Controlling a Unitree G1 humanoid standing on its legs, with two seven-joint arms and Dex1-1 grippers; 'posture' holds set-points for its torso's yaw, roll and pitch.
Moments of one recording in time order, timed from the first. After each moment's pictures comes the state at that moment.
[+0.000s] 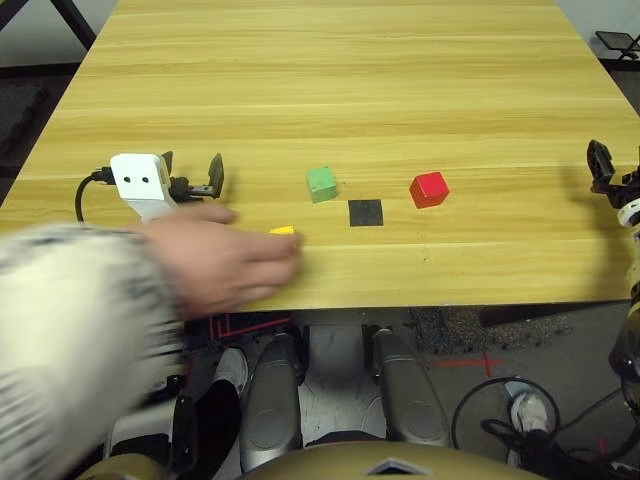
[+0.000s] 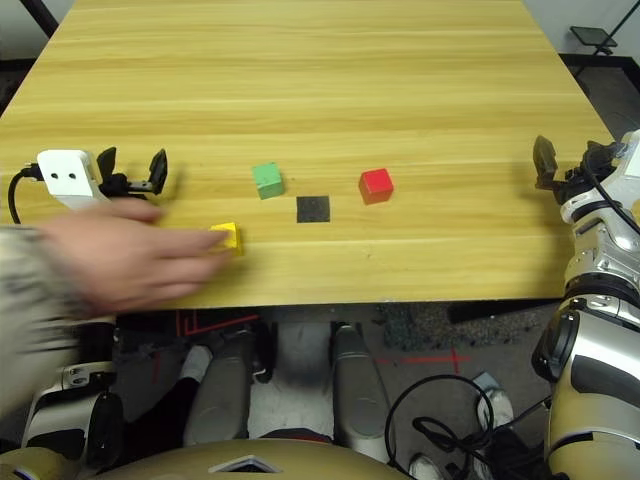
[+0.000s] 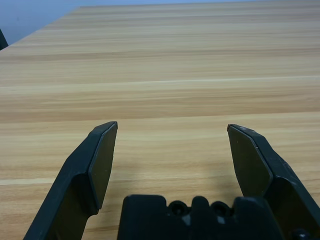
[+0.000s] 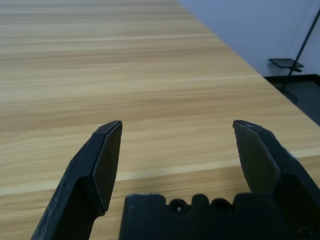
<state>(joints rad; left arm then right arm) -0.33 0.30 0.28 0.15 -0.20 0.00 -0.23 -0.73 -0.76 -0.47 1.18 0.34 -0.33 0.61</state>
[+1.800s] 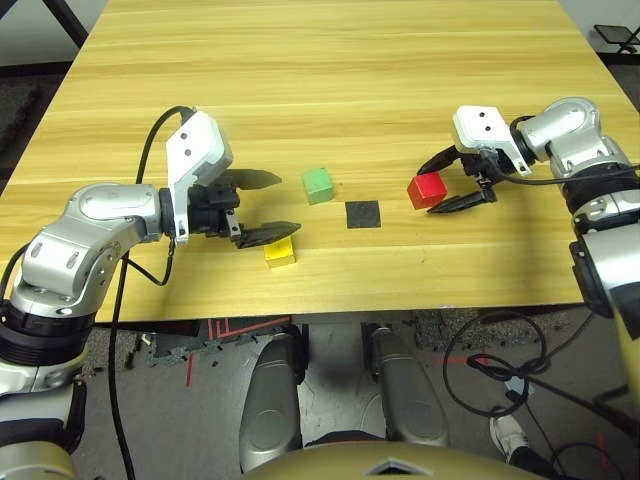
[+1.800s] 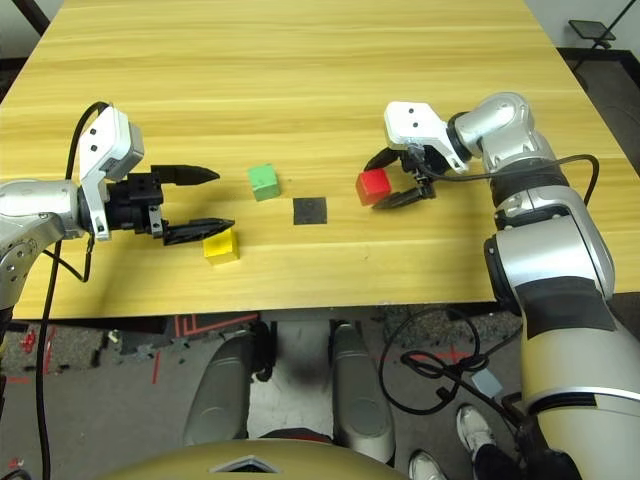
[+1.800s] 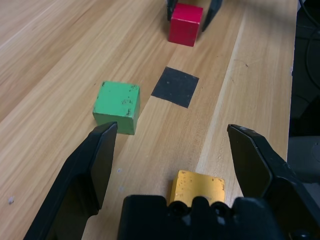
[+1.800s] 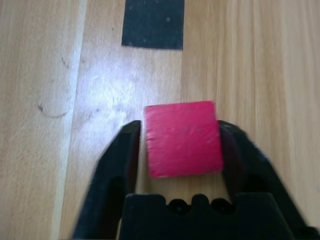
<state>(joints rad) -0.44 0.85 0.01 -0.36 -0.56 0.69 -0.97 -1.23 -0.60 0.32 1.20 -0.07 -0.42 1.59</state>
